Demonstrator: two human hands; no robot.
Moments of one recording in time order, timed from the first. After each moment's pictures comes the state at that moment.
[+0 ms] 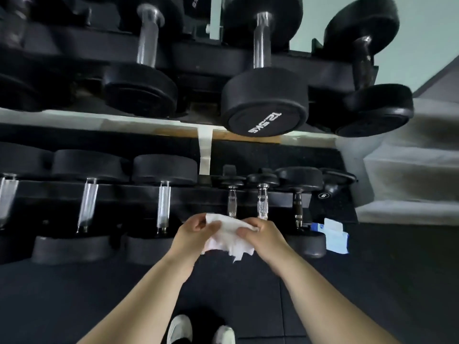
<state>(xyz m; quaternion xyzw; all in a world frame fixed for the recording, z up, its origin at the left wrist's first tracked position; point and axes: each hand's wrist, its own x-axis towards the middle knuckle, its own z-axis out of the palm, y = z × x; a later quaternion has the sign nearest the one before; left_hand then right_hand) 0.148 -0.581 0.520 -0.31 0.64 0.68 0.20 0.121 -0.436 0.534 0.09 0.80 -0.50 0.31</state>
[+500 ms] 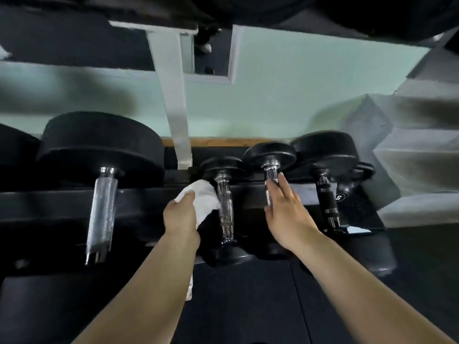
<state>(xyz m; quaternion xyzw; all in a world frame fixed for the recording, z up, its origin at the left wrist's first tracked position) 0.049 -0.548 0.296 -0.43 0.52 0.74 0.03 0.060 -0.387 0.332 -0.03 0.97 -0.19 0.14</state>
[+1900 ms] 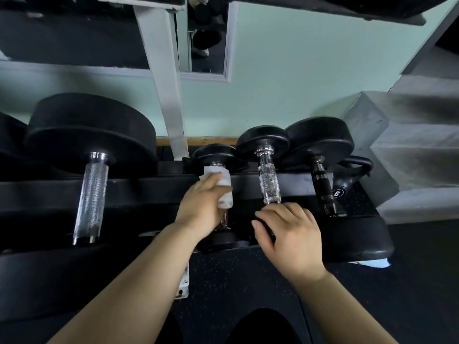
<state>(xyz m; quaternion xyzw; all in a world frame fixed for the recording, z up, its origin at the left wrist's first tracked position) 0.051 -0.537 0.264 0.13 0.96 0.23 0.03 0.109 -0.374 0.279 -0.17 0.93 -0.11 -0.30</state>
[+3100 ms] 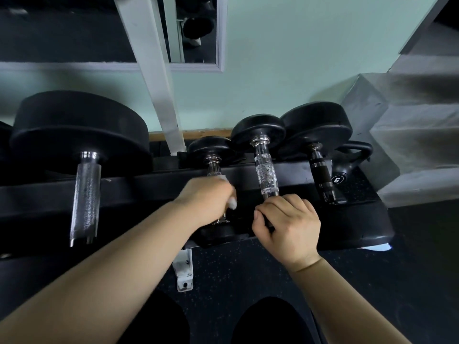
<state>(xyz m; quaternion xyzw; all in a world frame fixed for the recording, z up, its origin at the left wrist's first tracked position) 0.046 -0.529 0.297 0.22 0.96 0.11 0.12 0.103 -0.372 0.265 -0.17 0.89 -0.12 -0.42</state>
